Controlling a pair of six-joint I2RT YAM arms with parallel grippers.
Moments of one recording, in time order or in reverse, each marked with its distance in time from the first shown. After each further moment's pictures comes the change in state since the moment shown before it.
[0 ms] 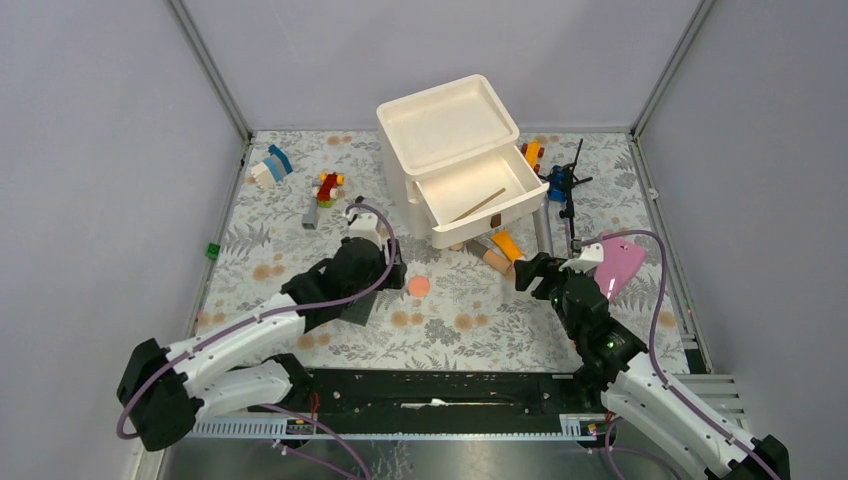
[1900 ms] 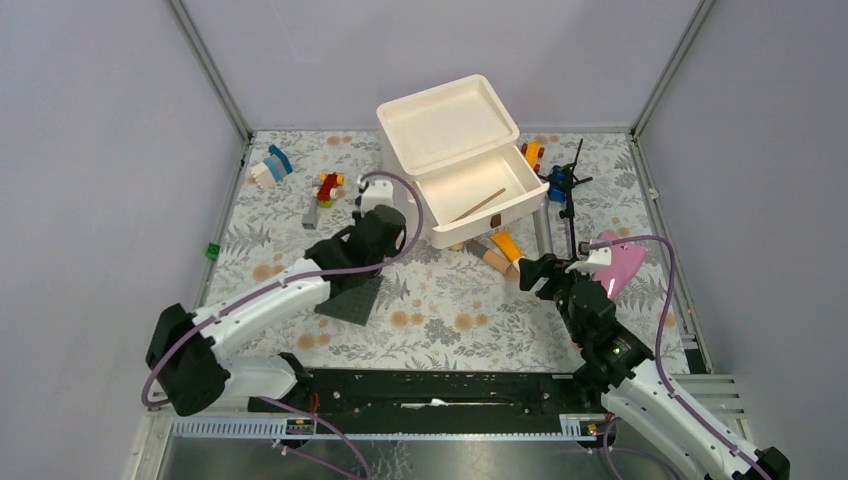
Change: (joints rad) left arm 0.001 0.278 0.211 -0.090 -0.256 0.054; right arm 0.000 -0.078 0.000 -0.034 0.023 -0.006
